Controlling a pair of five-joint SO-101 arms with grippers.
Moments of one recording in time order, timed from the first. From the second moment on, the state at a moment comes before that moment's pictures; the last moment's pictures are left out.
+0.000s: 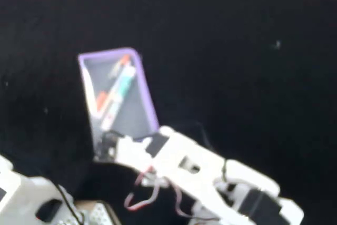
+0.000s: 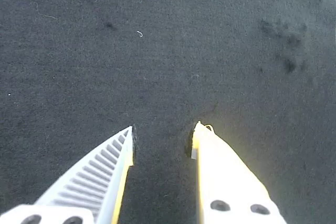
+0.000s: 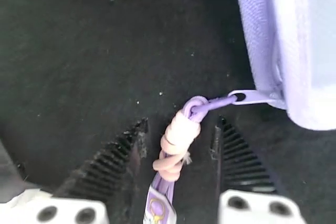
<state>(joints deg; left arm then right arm) -66.5 1.0 -10.9 66.8 33.7 -53.0 -21.4 56.9 63.1 32.6</state>
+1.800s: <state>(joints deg) -58.3 1.0 -10.9 70.2 28.6 -34.3 -13.3 0.7 90.3 32.2</state>
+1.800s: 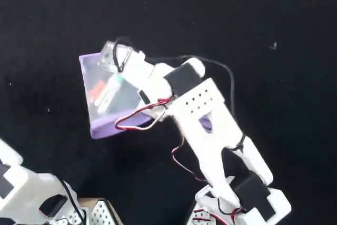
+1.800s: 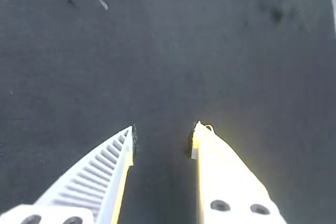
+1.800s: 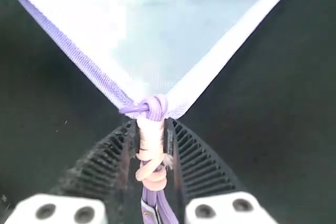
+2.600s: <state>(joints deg) -37.3 1.0 -11.0 89.0 20.5 -37.4 4.3 -50.6 99.2 28.9</state>
